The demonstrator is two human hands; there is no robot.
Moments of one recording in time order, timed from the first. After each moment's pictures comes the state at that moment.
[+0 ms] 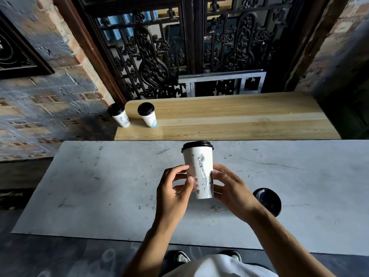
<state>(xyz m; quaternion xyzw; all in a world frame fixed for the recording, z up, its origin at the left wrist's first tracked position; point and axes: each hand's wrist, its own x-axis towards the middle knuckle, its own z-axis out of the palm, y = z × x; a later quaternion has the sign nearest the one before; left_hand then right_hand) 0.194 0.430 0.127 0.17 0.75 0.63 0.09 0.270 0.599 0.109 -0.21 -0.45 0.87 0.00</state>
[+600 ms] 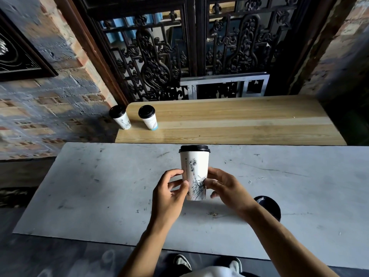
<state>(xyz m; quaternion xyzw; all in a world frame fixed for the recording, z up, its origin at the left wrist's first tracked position) 0.183 0.440 0.124 0.12 0.78 0.60 0.13 0.252 0.622 0.103 -0.18 -0.68 0.71 -0.02</state>
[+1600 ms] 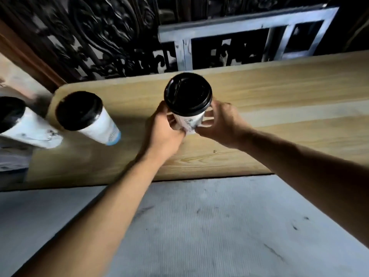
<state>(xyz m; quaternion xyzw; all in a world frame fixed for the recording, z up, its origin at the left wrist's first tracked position) -0.205 0.632 -0.099 0.19 0.82 0.52 0.18 -0.118 0.786 -0.095 -0.18 -0.89 0.43 0.06</state>
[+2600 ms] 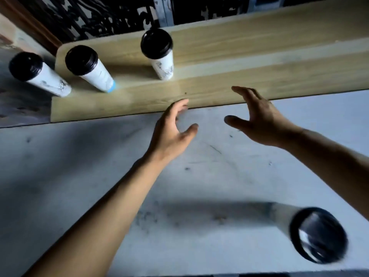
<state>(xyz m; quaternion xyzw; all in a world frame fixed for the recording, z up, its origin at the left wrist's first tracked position) 0.011 0.577 -0.021 0.25 0.83 0.44 0.25 0.137 0.781 0.006 -0.24 -0.91 0.33 -0.04</state>
